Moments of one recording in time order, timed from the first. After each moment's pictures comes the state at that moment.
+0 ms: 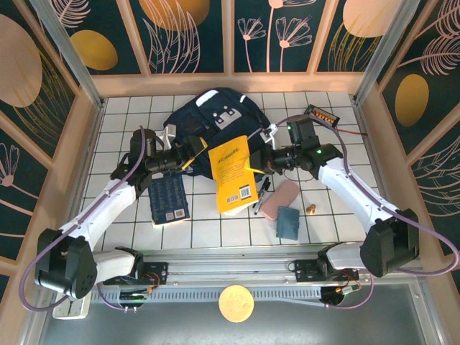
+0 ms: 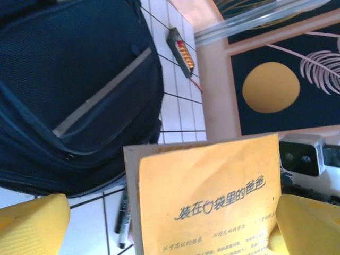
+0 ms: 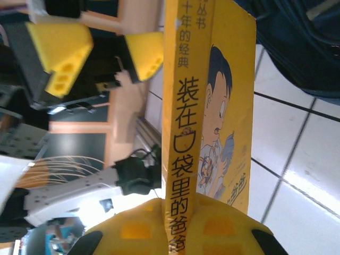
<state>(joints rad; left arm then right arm) -0.31 1.23 0.82 -0.02 0.64 -0.96 0.43 1.33 1.09 -0.50 -0.95 0.65</state>
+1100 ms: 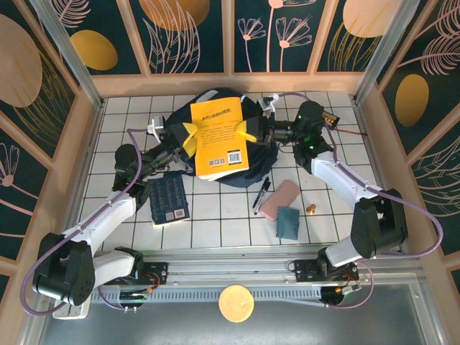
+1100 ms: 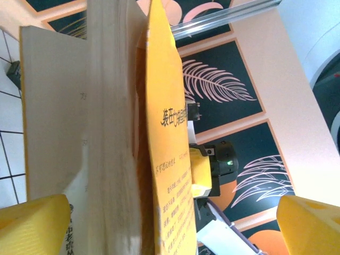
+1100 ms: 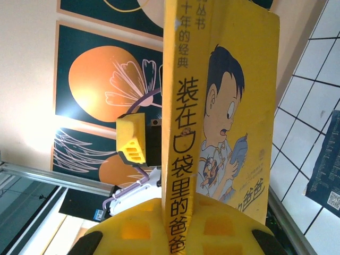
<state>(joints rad) -0.31 1.17 0.64 0.80 0.72 -1.48 0.39 1.47 1.07 0.54 -1.17 1.38</state>
